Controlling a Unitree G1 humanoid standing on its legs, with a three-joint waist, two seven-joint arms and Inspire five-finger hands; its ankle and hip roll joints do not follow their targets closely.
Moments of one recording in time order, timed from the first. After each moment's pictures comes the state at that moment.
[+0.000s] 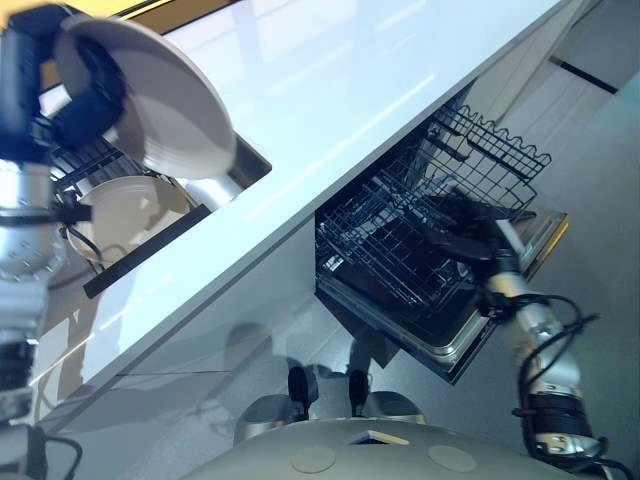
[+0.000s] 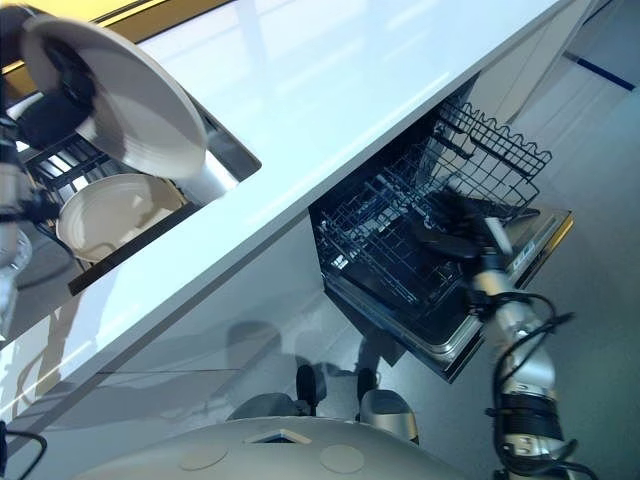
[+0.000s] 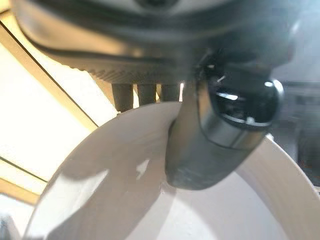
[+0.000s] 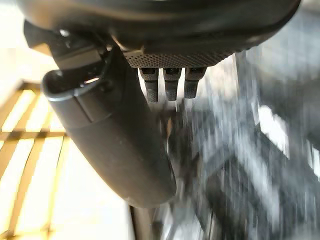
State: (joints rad) left arm -0.03 0.85 0.22 -0.07 0.15 -0.44 0.29; right arm 0.08 -0.42 -0.33 0.14 0.27 -0.02 0.06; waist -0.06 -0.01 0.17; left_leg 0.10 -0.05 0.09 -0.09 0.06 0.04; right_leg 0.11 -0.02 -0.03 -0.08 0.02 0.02
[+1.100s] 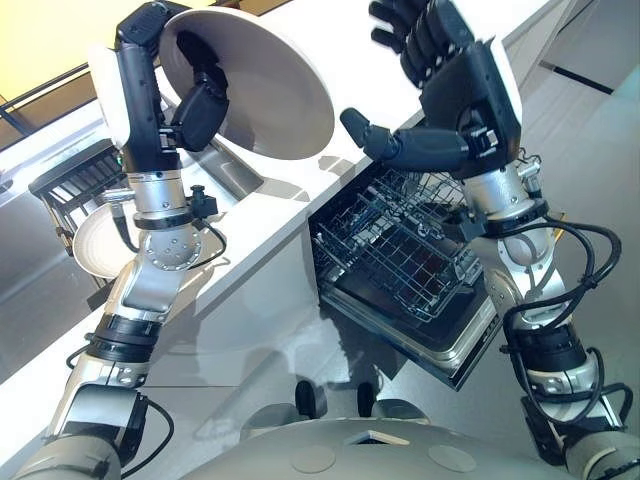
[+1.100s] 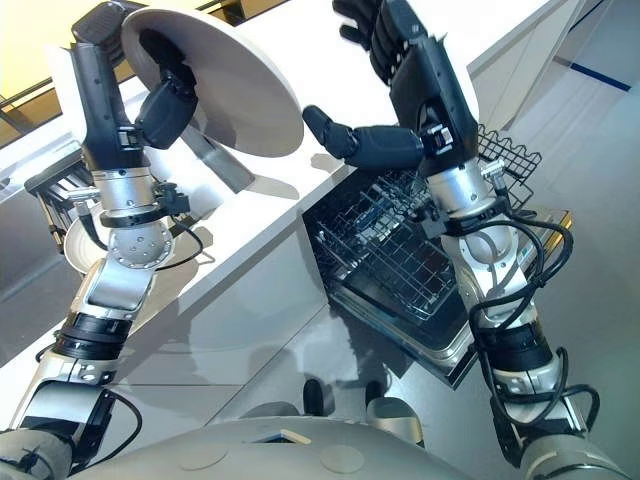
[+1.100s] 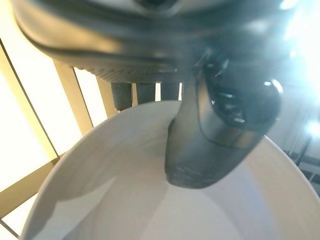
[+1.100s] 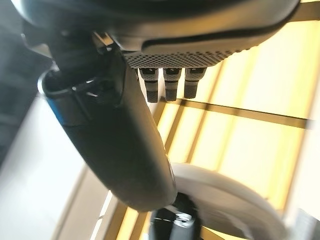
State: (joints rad) left arm -0.34 0.52 -0.15 -0.05 0.29 -0.32 0.65; right arm -0.40 -0.47 0.17 -0.28 0.33 -0.26 0.06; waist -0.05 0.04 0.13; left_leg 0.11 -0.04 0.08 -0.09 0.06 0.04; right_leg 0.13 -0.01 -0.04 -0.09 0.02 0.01
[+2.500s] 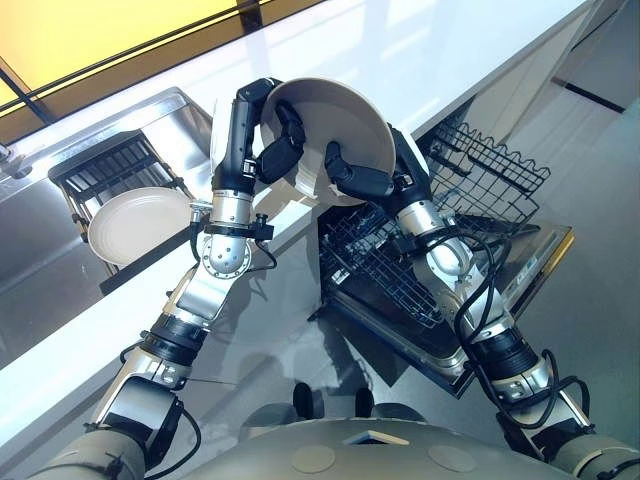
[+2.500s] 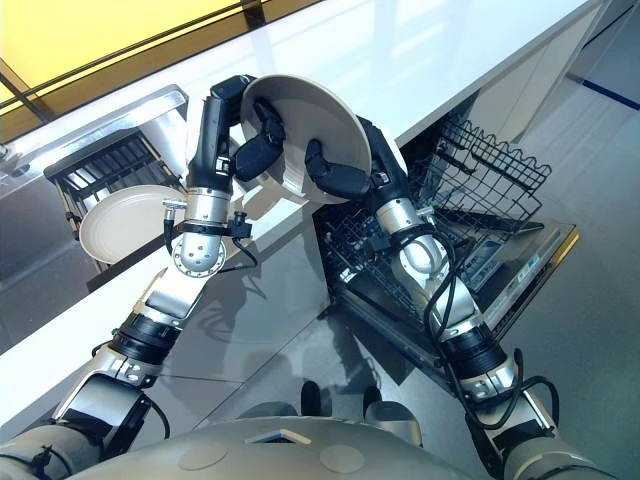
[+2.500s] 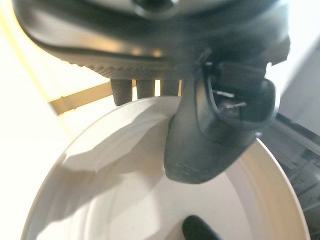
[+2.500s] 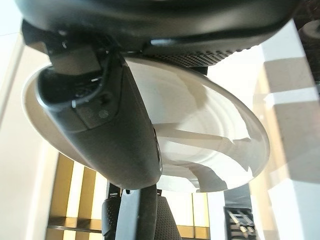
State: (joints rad) left arm -0.33 0.39 -0.31 0.05 -0.01 -0.25 0.31; right arm -0.29 -0.38 0.35 -0.10 0.39 -0.01 -0.12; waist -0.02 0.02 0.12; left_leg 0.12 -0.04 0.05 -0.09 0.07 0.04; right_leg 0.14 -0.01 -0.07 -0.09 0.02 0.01
